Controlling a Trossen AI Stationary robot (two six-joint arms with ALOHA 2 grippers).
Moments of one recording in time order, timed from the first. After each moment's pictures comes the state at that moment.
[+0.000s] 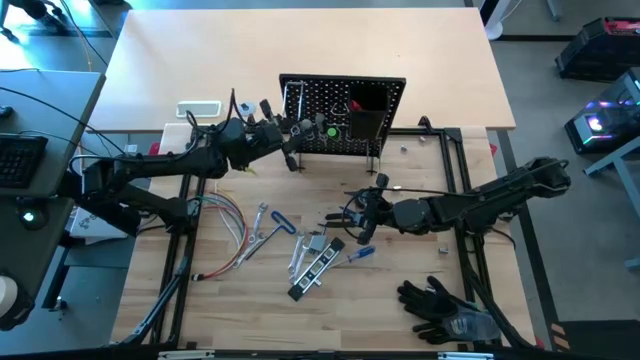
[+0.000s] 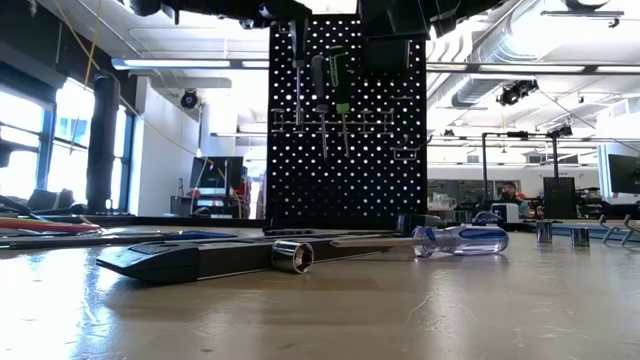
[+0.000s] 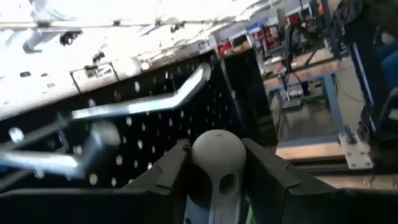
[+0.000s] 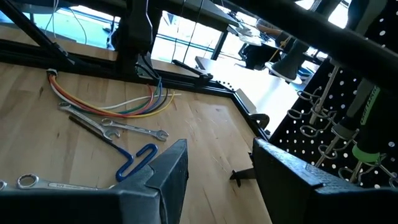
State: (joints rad) left arm 0.31 1.28 0.93 0.48 -0.15 0.40; right arm 0.26 1.33 0.82 0.25 0.64 -0.20
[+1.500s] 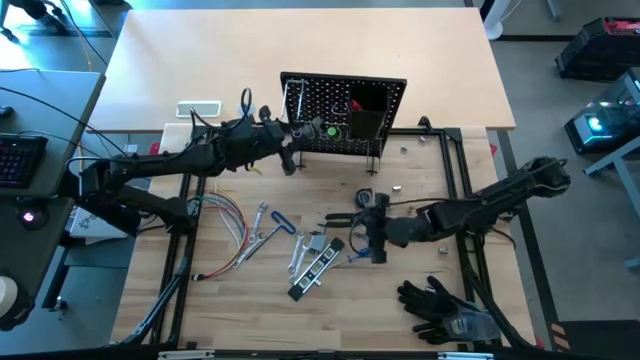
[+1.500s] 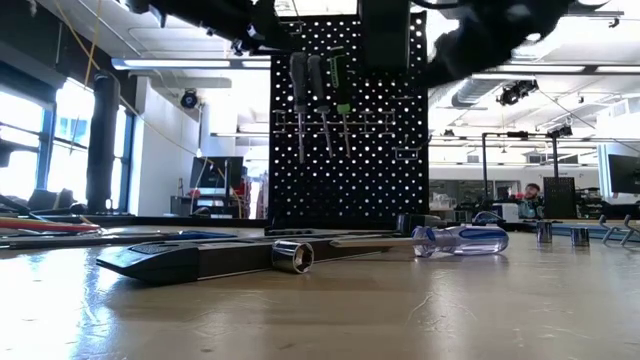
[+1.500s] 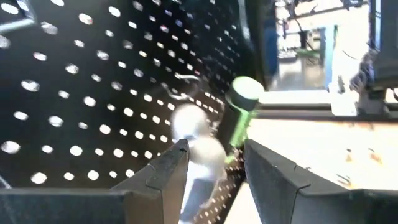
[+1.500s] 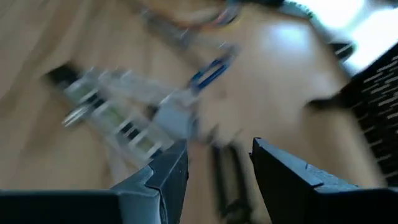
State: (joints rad) left arm 0.31 1.25 0.93 0.19 -0.19 0.26; right arm 0.34 1.33 0.82 -0.18 0.42 0.06
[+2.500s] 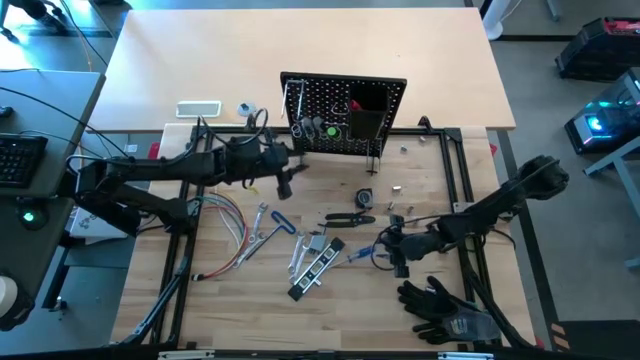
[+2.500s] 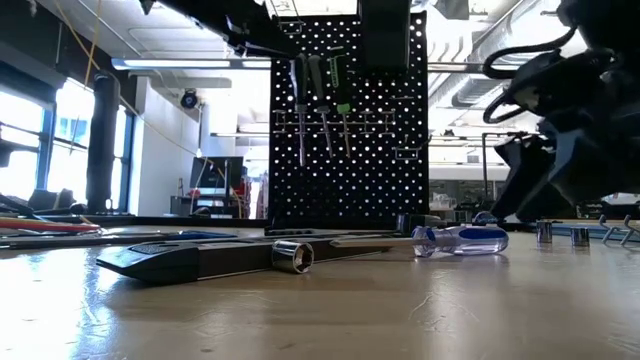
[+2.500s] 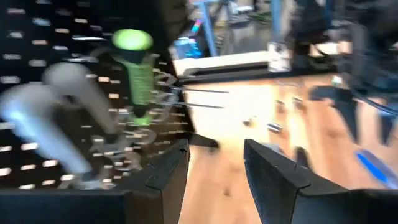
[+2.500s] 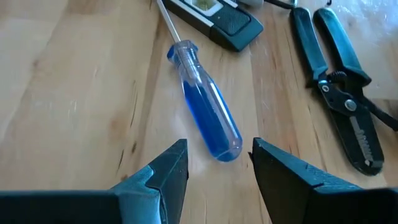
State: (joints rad) left arm 0.17 1.22 0.93 -0.02 -0.17 0.24; right arm 0.44 1.35 0.37 0.19 0.32 0.25
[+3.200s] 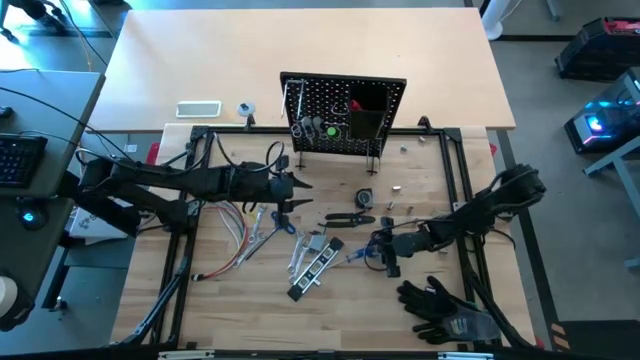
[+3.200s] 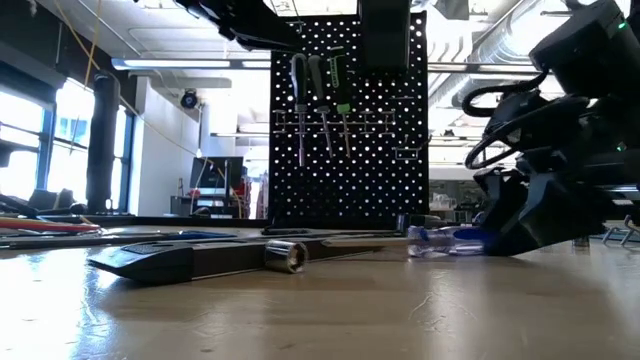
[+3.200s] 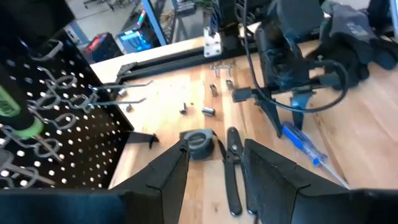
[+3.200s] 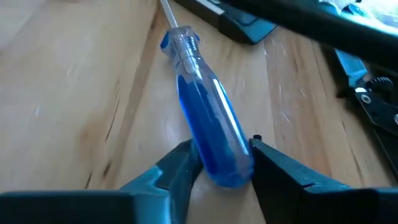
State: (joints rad) left arm -0.01 1.27 0.93 -0.07 -0.16 0.24; right arm 0.36 1.64 0.33 0.55 0.25 0.16
